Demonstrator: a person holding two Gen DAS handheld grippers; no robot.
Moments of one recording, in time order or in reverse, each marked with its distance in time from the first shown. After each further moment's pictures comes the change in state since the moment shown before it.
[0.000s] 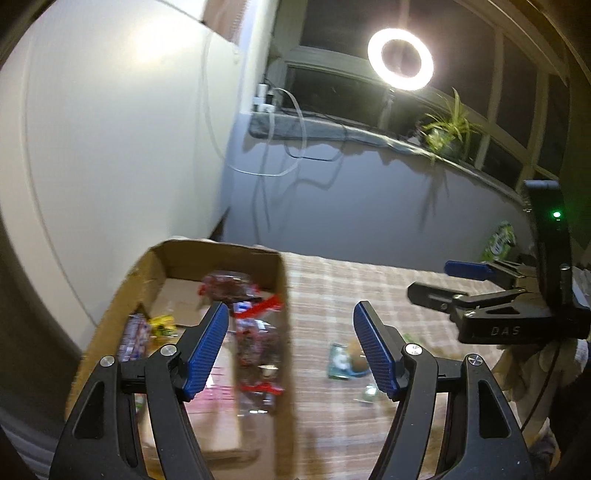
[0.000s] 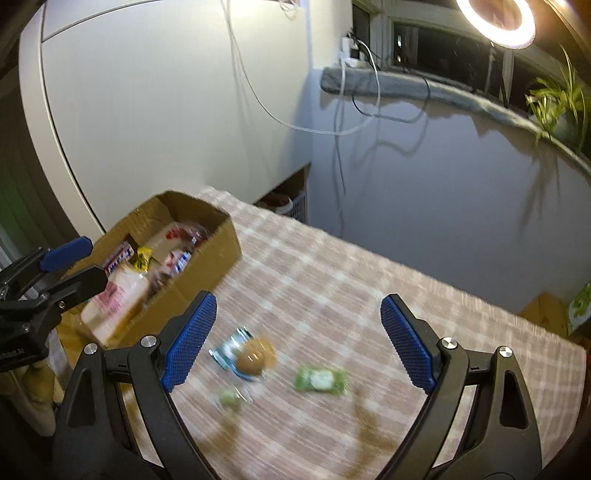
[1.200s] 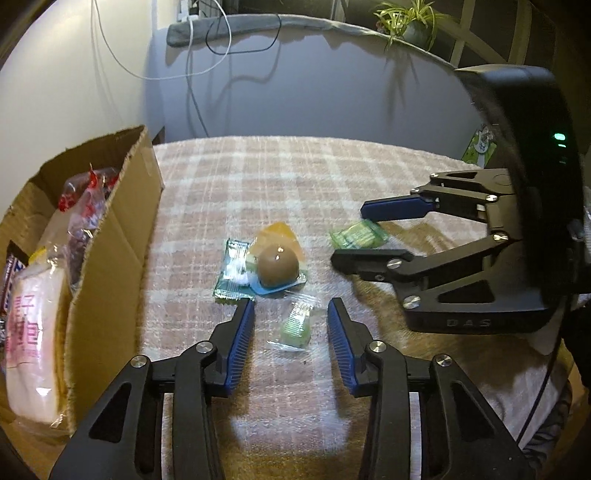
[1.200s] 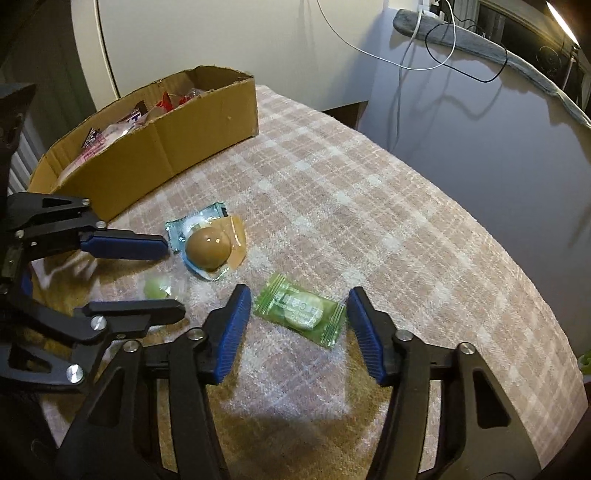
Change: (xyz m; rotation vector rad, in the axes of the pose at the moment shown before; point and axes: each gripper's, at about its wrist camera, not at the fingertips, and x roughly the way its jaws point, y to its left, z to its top) left arm 0.084 -0.069 -0.064 0.136 0.343 -0.067; right arm 0.064 -0.020 -0.066 -0.282 0.195 0.145
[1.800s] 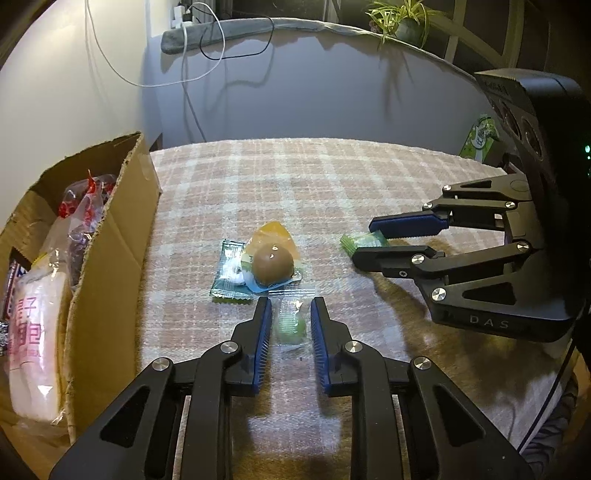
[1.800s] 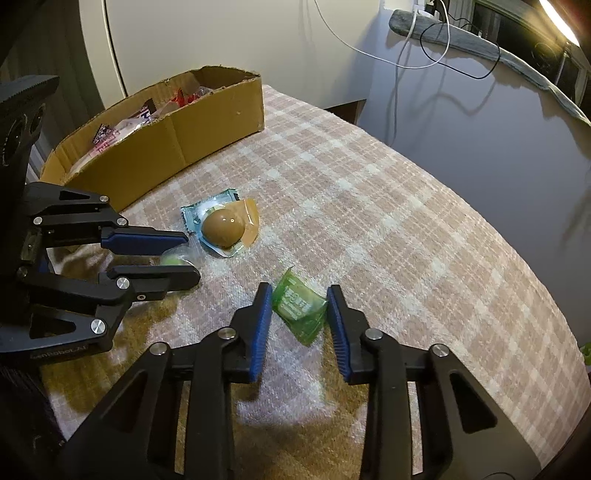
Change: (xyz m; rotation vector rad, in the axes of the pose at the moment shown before) left arm -0.002 -0.009 -0.005 0.039 -0.020 0.010; right arm -0.016 0.005 -0.013 0.023 -0.006 -0.005
